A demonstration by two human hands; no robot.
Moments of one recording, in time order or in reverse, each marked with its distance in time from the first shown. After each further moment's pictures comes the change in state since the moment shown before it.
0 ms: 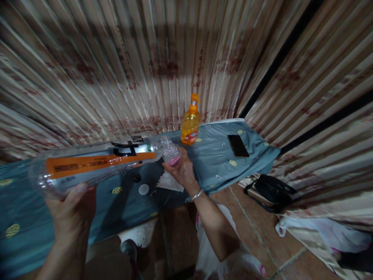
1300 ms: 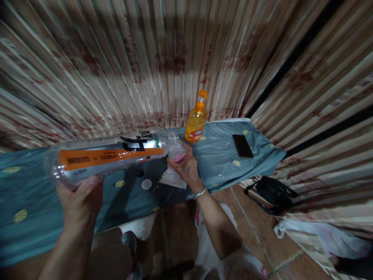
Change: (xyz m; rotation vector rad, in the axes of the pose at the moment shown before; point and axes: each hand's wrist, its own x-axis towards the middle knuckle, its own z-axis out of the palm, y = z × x) left_hand -0.001 -0.019 -0.015 -0.007 0.011 -0.009; right_hand 0.000 0.002 0.001 0.010 0.040 0.015
